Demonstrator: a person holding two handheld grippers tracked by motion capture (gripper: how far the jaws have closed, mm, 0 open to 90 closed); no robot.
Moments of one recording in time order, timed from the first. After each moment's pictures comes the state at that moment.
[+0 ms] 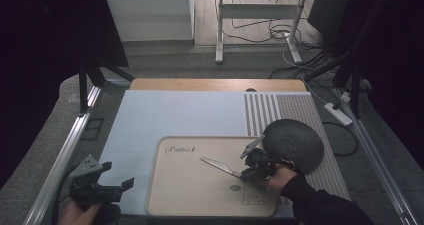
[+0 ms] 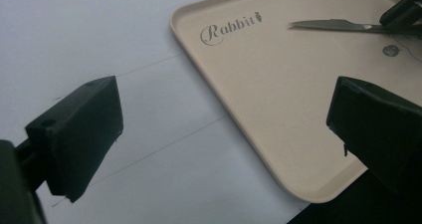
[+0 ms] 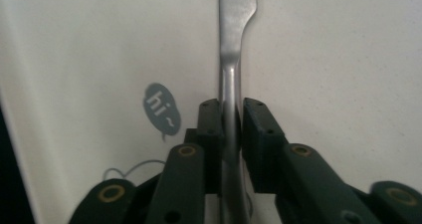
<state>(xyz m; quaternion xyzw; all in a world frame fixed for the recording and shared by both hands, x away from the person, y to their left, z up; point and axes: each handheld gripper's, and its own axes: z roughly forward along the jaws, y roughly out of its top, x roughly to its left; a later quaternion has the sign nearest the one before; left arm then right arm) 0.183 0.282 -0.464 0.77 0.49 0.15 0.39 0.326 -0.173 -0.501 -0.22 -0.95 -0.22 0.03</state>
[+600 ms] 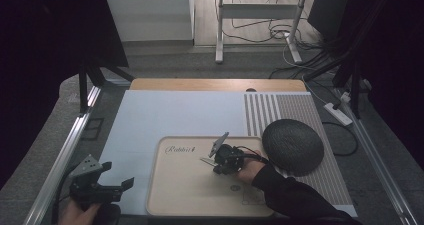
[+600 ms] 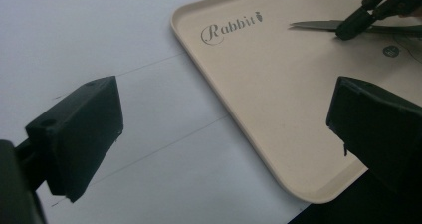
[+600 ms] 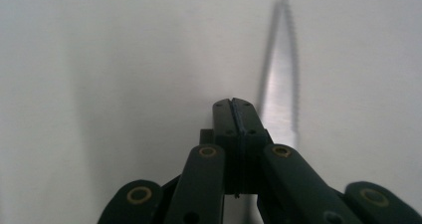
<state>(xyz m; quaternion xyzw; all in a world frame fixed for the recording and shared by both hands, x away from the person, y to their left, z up) 0.184 0.283 -0.464 0.76 0.49 0.15 0.39 0.341 -0.088 -0.507 -0.11 -0.97 -0.21 0.00</state>
